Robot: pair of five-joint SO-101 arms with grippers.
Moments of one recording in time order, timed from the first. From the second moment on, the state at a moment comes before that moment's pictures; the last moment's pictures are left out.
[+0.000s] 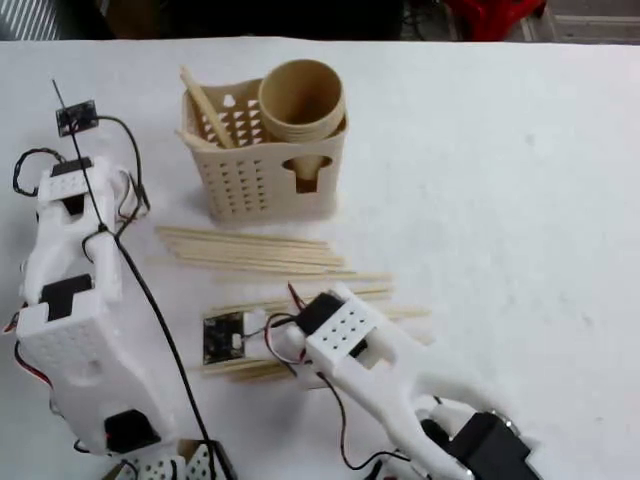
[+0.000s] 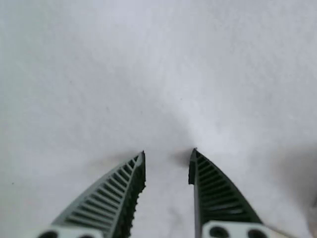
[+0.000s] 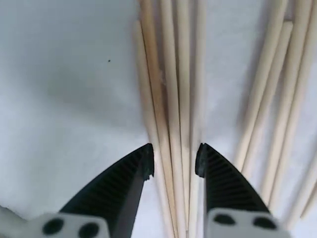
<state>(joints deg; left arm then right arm) -25.0 29.0 2.3 53.0 4.7 -48.7 -17.7 52.0 60.1 52.9</state>
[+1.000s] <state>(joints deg) -25.0 29.0 2.3 53.0 4.7 -53.5 -33.2 62.2 66.5 52.9</state>
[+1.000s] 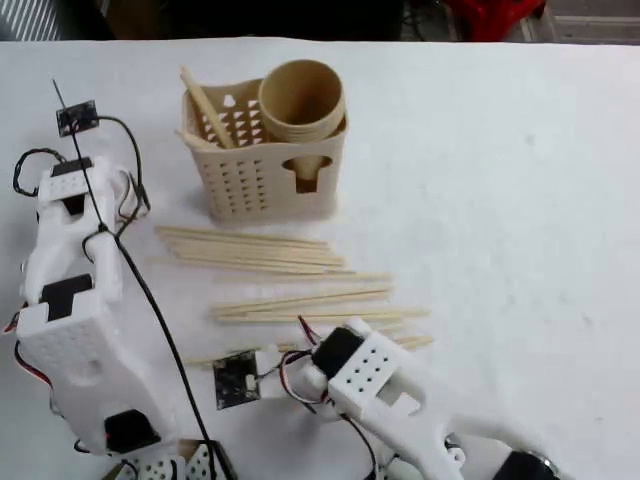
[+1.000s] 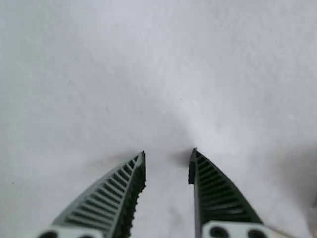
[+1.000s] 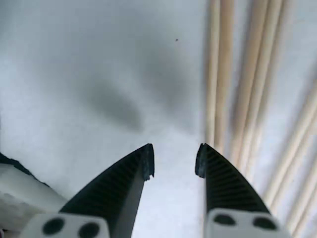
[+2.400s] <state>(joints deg) -25.0 29.0 2.3 52.9 4.9 -38.9 -21.3 38.0 58.4 44.3</state>
